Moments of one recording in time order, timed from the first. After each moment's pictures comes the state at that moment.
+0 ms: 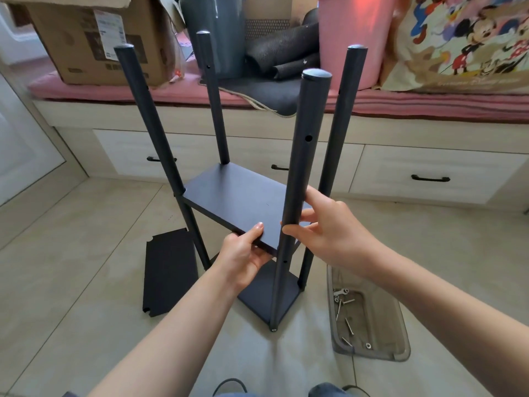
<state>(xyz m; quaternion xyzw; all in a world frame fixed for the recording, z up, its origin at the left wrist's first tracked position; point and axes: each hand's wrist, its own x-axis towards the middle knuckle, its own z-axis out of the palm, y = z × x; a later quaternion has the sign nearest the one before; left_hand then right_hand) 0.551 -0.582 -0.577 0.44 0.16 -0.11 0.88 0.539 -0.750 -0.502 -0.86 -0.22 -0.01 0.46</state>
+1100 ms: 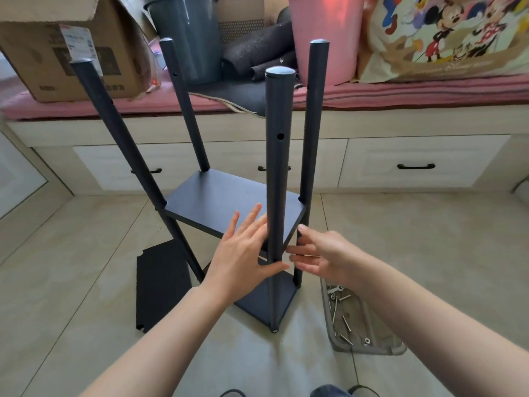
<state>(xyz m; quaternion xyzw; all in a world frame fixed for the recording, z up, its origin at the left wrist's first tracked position) 0.551 -0.582 -0.583 0.94 -0.27 0.14 0.17 0.562 -0.771 -0.566 -0.61 0.23 0.23 0.72</state>
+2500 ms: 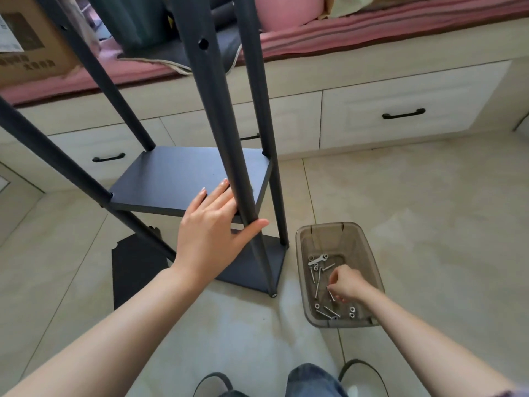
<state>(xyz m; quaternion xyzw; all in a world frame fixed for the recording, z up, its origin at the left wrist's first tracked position) 0.568 -0.637 -0.591 0.95 -0.21 0.19 0.13 0.549 -0.889 -0.776 -0.88 0.17 0.29 0.33</state>
